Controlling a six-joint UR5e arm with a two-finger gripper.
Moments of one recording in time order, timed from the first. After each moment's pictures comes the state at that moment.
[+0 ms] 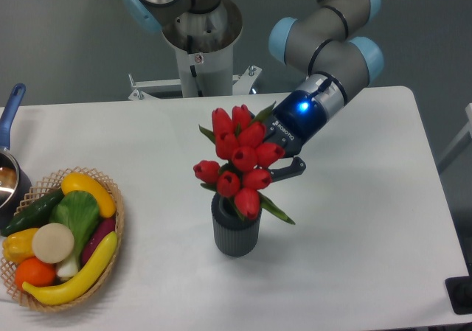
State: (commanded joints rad) arm 2.76 -1.87 -1.86 -0.80 0.11 1.25
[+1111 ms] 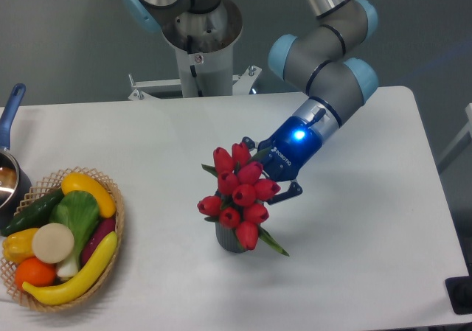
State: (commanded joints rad) arm 2.75 -1.94 -1.88 -0.79 0.20 1.26
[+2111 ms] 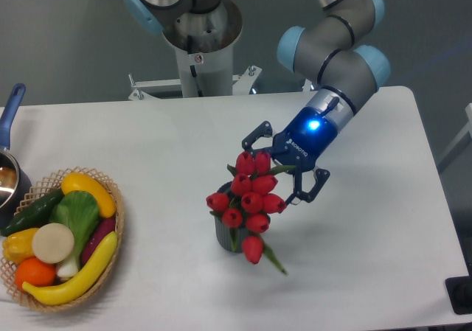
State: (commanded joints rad) arm 2.80 -1.85 -1.86 -0.79 0.41 1.32
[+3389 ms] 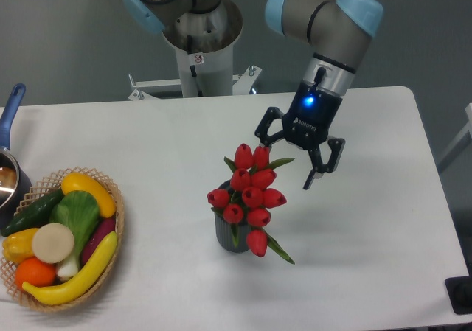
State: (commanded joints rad) arm 2.81 -1.67 -1.88 -0.79 0.92 1.32
